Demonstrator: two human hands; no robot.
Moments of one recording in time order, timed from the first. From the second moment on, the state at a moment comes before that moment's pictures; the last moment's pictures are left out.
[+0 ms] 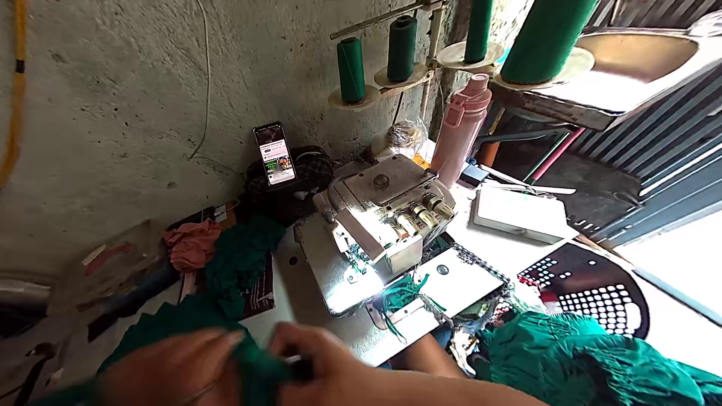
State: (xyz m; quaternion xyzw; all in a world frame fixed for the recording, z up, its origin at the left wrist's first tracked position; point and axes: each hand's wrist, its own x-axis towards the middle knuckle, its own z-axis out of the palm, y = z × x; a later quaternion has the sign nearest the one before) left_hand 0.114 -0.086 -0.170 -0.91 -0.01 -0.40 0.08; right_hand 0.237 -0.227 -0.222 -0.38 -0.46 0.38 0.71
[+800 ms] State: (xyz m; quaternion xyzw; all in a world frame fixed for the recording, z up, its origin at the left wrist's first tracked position) left_hand 0.236 -0.108 -0.312 -0.93 0.05 -0.25 -0.27; right_hand 0.341 -0.290 -0.333 -0.78 -0.32 0.11 0.52
